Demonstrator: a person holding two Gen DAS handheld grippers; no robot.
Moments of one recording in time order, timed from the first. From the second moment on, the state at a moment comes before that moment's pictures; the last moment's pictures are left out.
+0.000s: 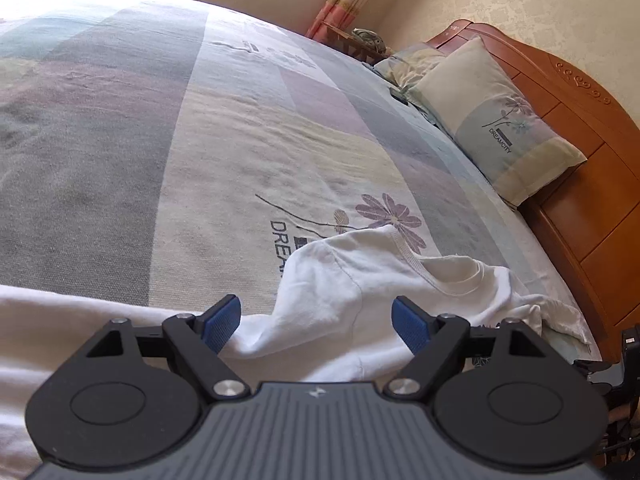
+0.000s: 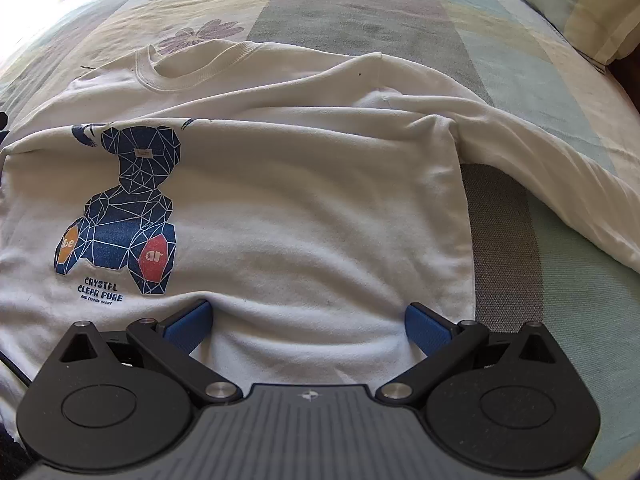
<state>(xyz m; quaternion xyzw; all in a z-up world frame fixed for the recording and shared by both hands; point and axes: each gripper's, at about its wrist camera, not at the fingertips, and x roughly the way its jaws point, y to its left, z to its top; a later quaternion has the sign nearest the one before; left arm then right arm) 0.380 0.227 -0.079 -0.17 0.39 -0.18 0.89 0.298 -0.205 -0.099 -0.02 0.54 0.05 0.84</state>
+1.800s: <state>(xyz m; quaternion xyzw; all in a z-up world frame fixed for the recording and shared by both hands) 0.558 0.184 -0.136 -0.20 0.57 -0.47 0.64 0.292 -0.207 -0.100 -0.02 0.52 0.06 0.85</state>
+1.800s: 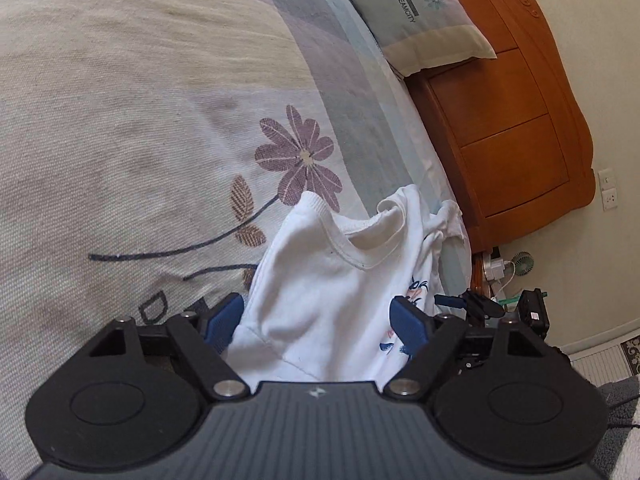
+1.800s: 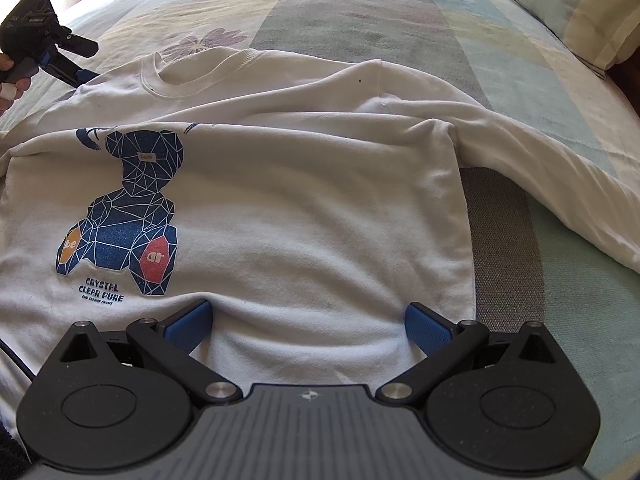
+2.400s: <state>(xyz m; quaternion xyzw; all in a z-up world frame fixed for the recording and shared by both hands) 0.572 0.153 -0.138 -0.17 0.62 -0.47 0.61 0.285 -0.205 -0.100 0.00 0.50 0.03 0.87</state>
